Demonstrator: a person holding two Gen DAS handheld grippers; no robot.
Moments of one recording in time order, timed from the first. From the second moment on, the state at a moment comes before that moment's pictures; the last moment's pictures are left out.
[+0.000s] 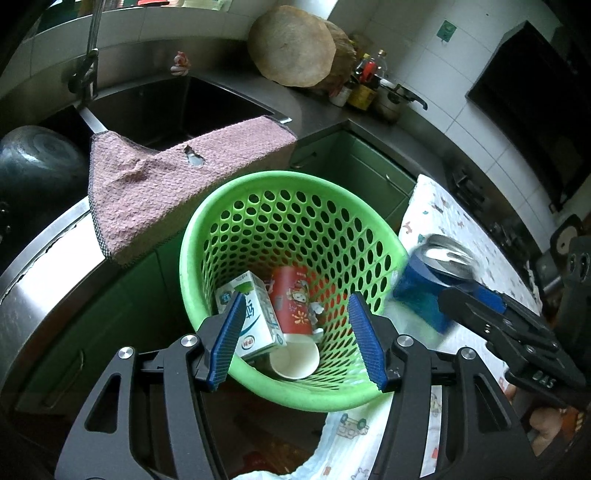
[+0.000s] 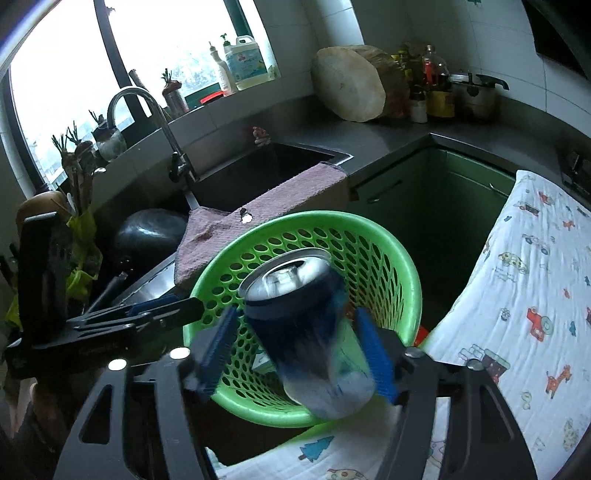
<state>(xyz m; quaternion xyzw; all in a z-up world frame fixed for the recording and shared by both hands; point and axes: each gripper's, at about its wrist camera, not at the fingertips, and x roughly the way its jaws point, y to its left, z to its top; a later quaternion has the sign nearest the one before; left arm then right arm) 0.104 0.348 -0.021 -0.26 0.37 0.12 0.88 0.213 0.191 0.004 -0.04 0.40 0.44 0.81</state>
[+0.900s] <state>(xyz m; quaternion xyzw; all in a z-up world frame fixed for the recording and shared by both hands) 0.122 0.248 0.013 -0.21 0.38 0.06 0.90 0.190 0.042 0.038 -0.03 0.37 0.35 0.86</state>
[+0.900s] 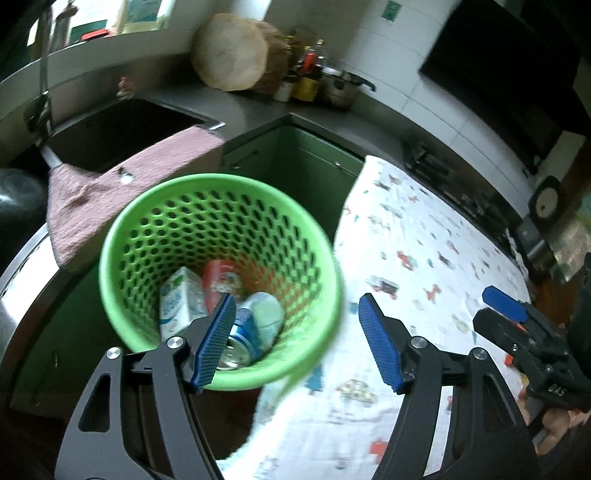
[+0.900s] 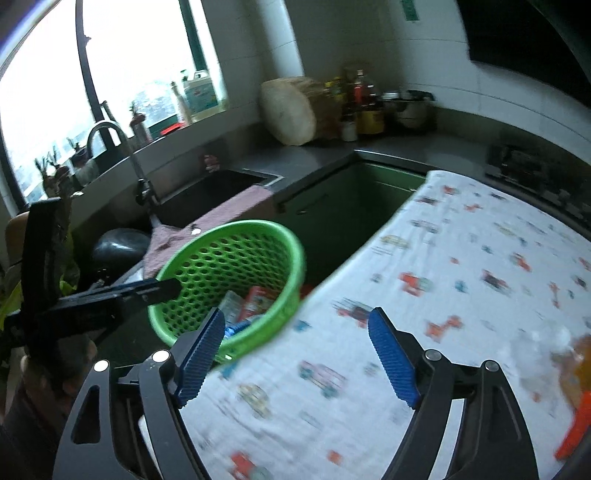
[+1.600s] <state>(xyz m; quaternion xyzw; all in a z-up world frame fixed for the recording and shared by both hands) 0.161 0.101 0.023 -0.15 0.41 -0.03 0.90 0.157 -0.184 0.043 -0.01 0.37 0.20 0.91</state>
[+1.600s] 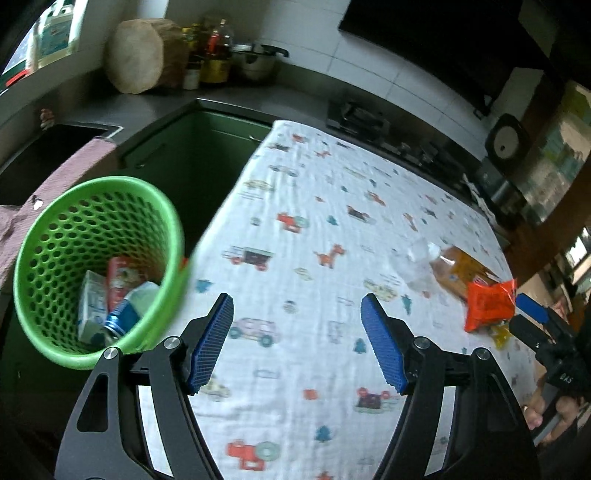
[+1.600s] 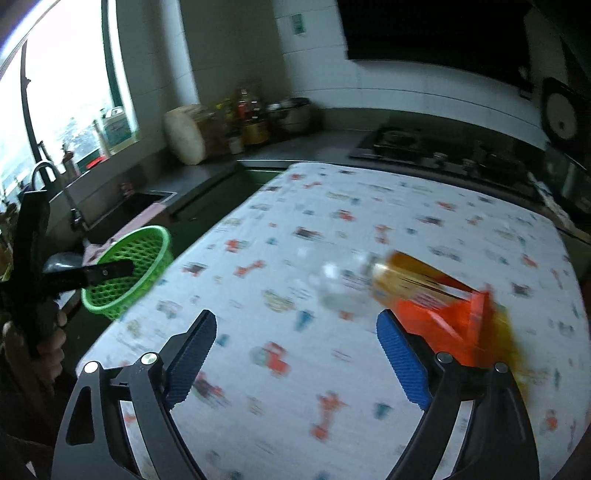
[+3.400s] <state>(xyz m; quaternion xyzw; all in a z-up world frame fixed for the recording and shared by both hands) 0.225 -0.148 -0.005 -0.13 0.49 -0.18 0.84 0.197 -0.334 -0.052 -0.07 0.43 0.17 0.89</state>
